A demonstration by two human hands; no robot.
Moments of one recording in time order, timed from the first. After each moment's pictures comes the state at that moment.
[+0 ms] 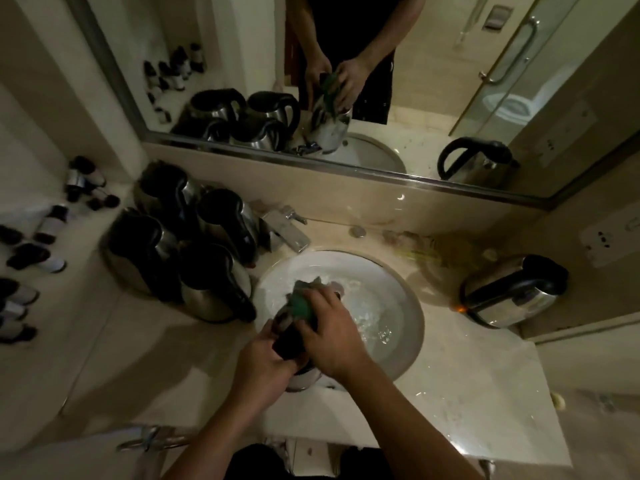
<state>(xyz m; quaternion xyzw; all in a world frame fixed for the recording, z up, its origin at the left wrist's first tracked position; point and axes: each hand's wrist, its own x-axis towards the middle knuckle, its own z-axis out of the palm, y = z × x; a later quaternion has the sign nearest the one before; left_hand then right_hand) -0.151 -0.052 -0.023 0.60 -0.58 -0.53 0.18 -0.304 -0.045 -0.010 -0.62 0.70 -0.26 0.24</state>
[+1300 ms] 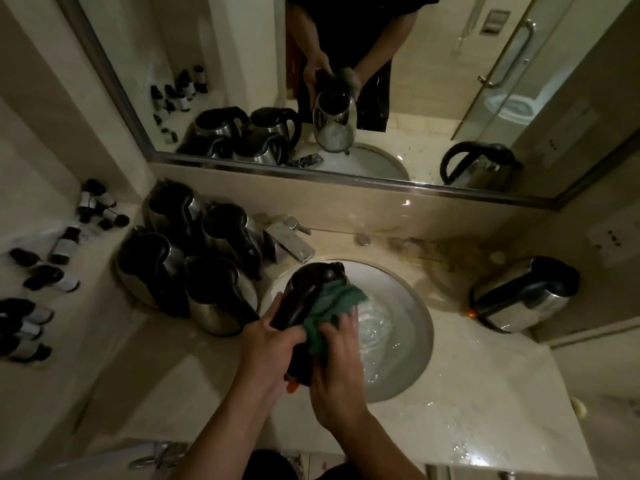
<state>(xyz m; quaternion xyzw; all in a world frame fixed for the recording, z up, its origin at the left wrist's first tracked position) -0.169 -0.074 0.051 0.57 -0.33 -0.68 0.34 -0.270 -0.002 -0.051 -0.56 0.67 -0.46 0.15</state>
